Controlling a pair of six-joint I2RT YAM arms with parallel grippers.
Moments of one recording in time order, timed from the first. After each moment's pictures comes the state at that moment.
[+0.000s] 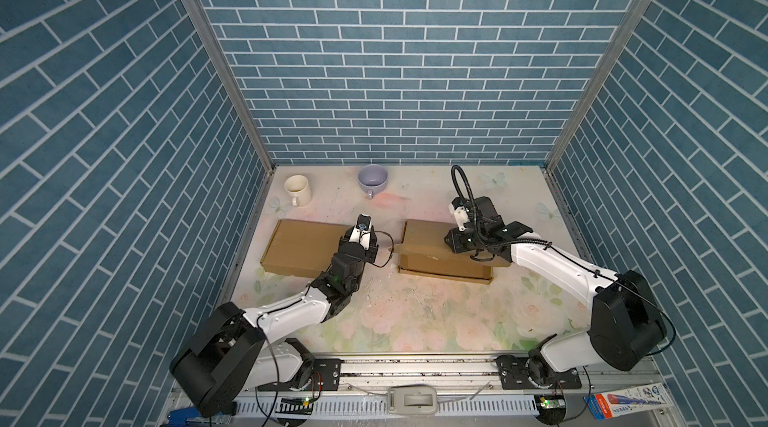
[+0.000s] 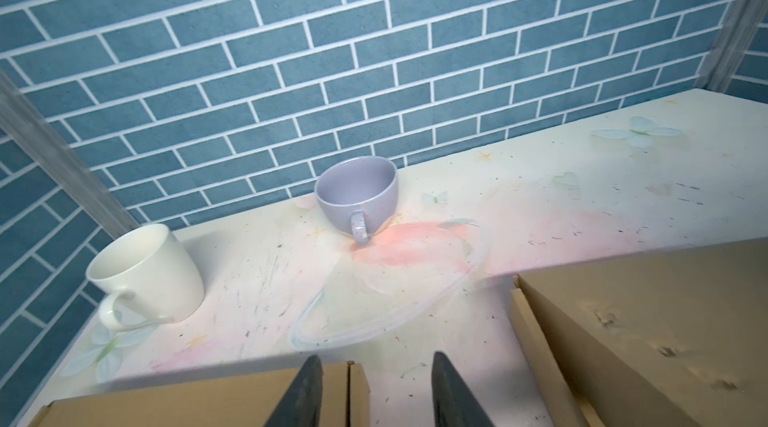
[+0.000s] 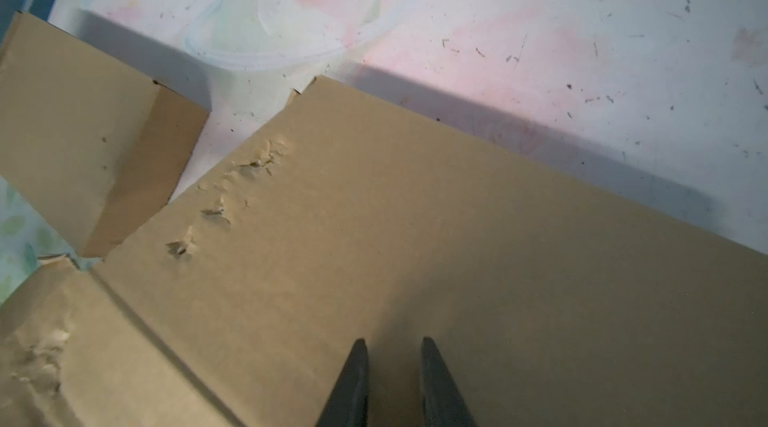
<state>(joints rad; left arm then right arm) -0.66 1.21 0.44 0.55 -0.51 0.04 0.59 1.46 0.99 -0.44 -0.14 0.28</state>
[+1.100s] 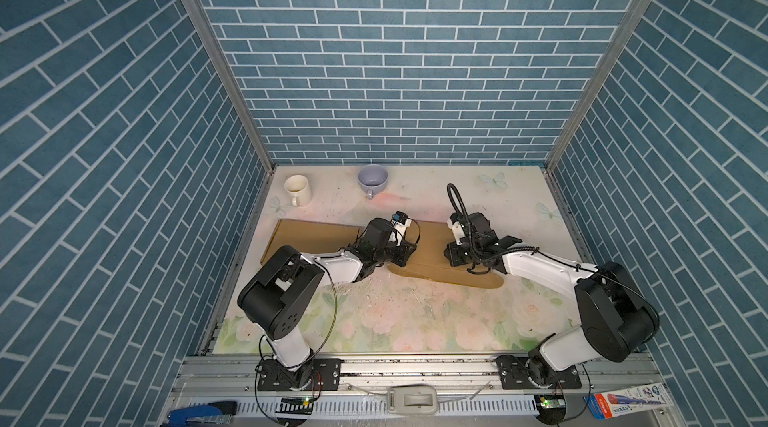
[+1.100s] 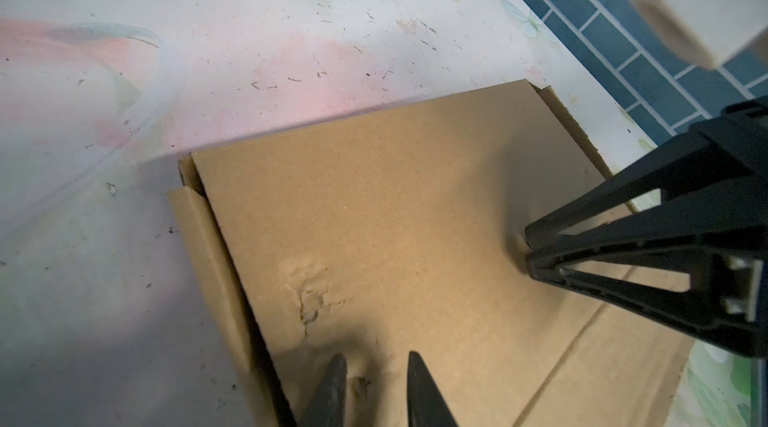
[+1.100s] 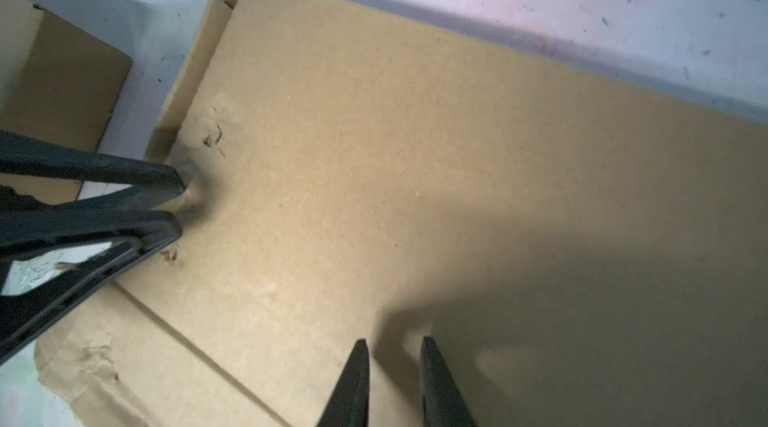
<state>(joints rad) -0.63 1.70 0.77 0.31 0.28 -0.25 0.61 1.51 0.84 -0.27 -0.13 0.32</state>
